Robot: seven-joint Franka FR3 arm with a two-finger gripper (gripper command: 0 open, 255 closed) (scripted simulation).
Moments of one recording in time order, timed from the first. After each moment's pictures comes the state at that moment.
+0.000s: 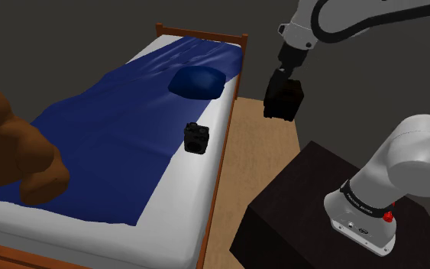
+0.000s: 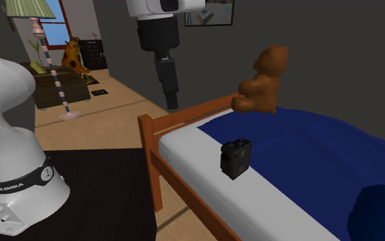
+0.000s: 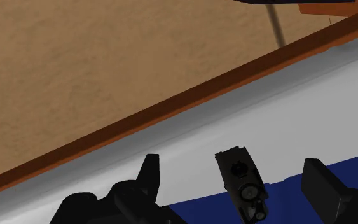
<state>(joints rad) 0.09 -0.57 -0.08 -2.57 0.06 2.09 -0.19</state>
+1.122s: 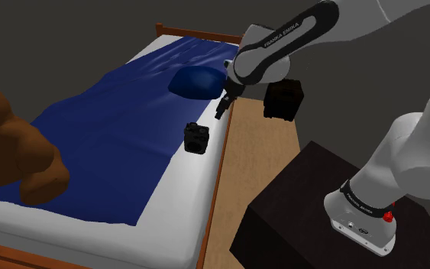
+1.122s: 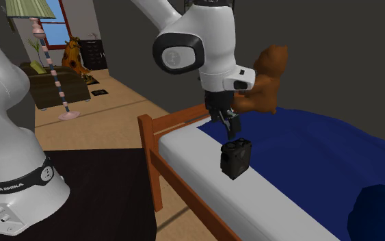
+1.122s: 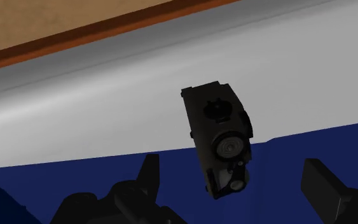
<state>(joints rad) 0.25 0.06 -0.08 -2.36 0.37 2.62 -0.52</state>
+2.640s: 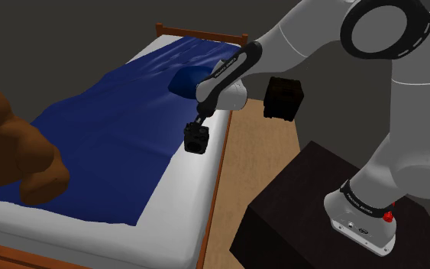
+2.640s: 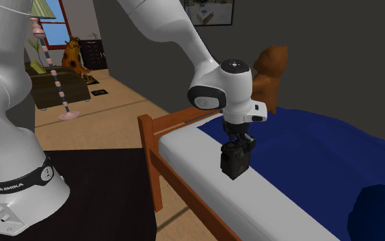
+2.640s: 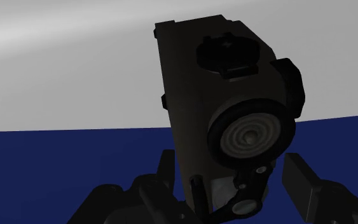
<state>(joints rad) 0.20 0.53 0.07 -2.04 0.61 2.82 -0.80</state>
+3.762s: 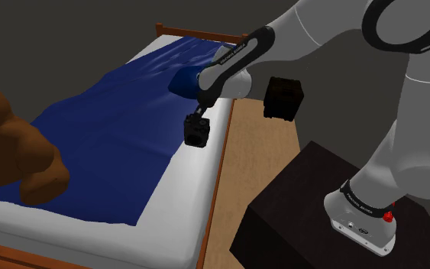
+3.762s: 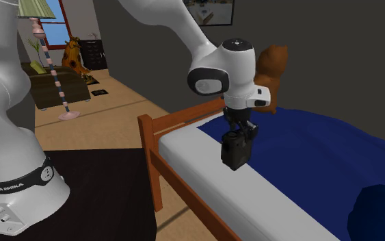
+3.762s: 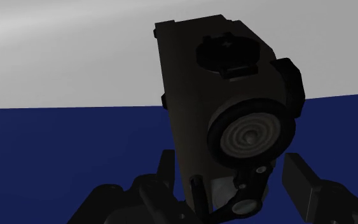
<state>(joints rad) 0.23 0.42 0.02 -2.06 0.56 2.73 -0.73</state>
